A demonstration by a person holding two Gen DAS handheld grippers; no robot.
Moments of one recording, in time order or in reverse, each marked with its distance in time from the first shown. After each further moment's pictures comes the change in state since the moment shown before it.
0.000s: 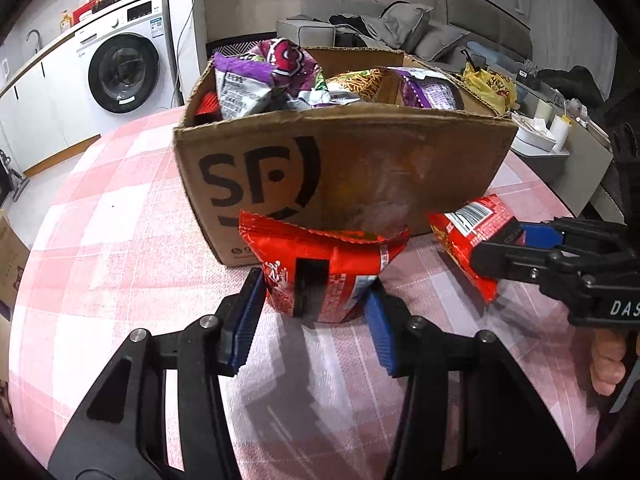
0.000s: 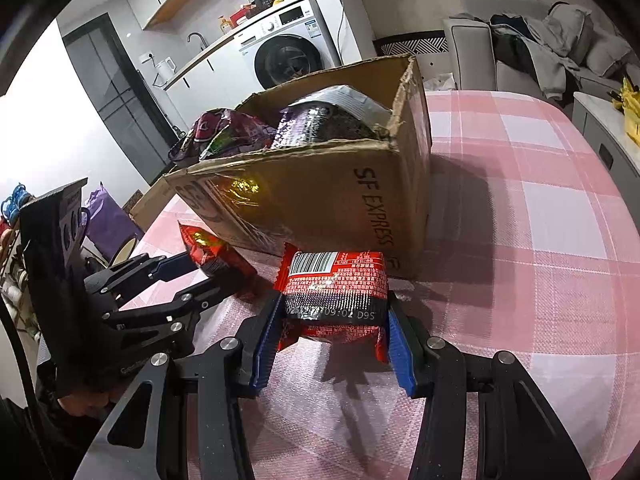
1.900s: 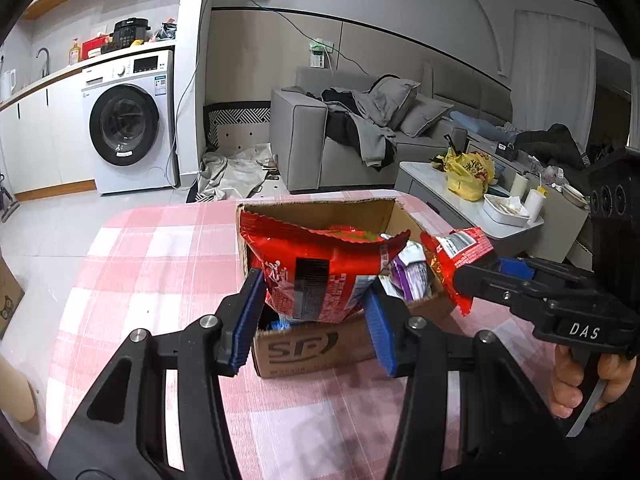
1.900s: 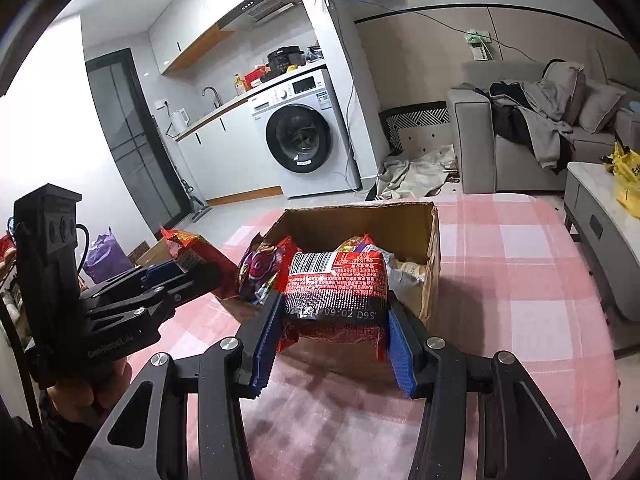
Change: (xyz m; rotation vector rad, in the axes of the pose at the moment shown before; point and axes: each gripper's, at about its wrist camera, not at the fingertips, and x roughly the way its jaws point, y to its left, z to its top) left arm -0.150 0.074 0.076 -0.038 -0.249 -0.081; right arm -0.070 0.050 0.060 -0.042 -0.256 -0.015
